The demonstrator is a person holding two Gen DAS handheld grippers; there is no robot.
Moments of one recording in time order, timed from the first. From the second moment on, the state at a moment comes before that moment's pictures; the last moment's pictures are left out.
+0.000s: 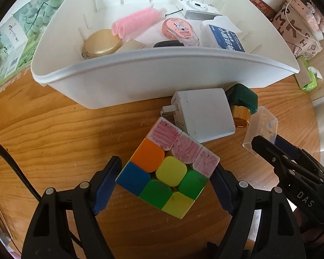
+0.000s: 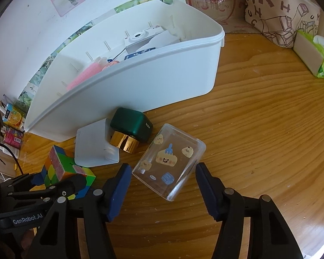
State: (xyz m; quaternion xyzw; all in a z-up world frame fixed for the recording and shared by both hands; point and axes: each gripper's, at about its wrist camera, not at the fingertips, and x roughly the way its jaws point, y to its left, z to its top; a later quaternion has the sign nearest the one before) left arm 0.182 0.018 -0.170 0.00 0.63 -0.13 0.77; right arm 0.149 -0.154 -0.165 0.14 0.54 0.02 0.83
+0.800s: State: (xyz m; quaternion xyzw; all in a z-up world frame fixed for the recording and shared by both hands) left arm 0.176 0.037 -0.166 -0.04 0.62 -0.13 0.77; right arm 0.143 -0.149 -0.153 0.13 0.53 0.03 0.84
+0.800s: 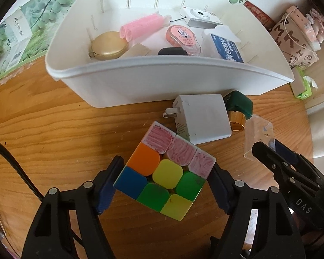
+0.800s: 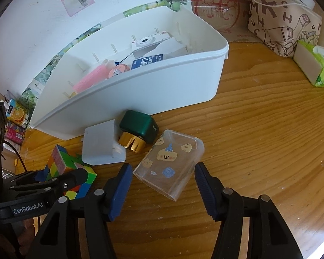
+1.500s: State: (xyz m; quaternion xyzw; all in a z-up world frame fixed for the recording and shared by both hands) left arm 0.145 0.067 -0.134 -0.10 0.57 -0.10 0.81; right arm 0.123 -0.134 -0.136 0.11 0.52 0.07 0.85
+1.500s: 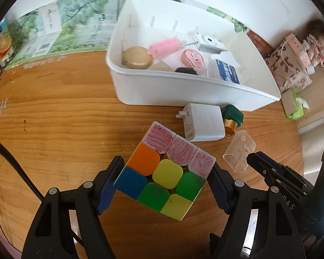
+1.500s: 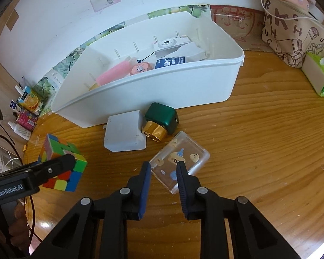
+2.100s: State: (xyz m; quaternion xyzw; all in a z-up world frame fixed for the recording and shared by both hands) left arm 0.114 0.092 -0.091 -0.20 0.46 -0.11 0.86; right arm 0.119 -0.164 -0.135 0.13 0.51 0.08 0.85
